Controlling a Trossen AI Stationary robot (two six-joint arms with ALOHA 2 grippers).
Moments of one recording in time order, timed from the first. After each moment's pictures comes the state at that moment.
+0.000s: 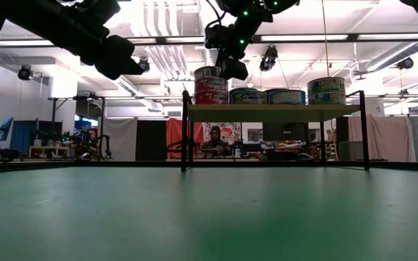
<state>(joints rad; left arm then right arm) -0.30 1.18 0.54 0.18 -1.28 0.04 -0.40 1.88 1.76 -0.47 0.53 -1.04</state>
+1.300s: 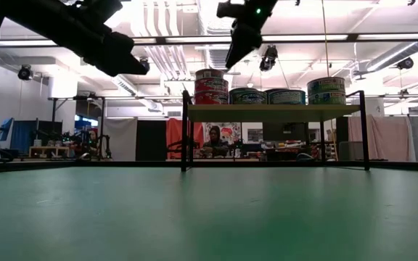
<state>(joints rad) -0.30 1.18 0.54 0.18 -1.20 0.04 -0.28 1.75 1.76 -0.81 0.41 -0.58</state>
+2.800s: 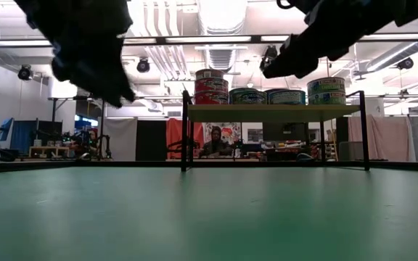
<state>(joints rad) -0.45 1.46 0.92 -0.57 -0.67 -0.96 0.26 1.36 0.72 0.08 0.13 0.07</state>
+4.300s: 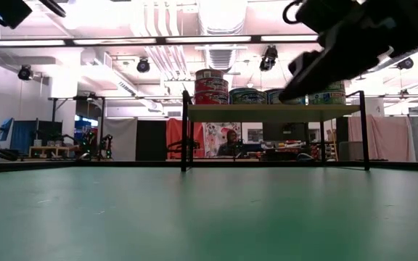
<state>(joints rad) -0.68 1.69 1.31 -1.54 0.15 -1.73 0.30 1.39 0.66 0.12 0.13 0.08</state>
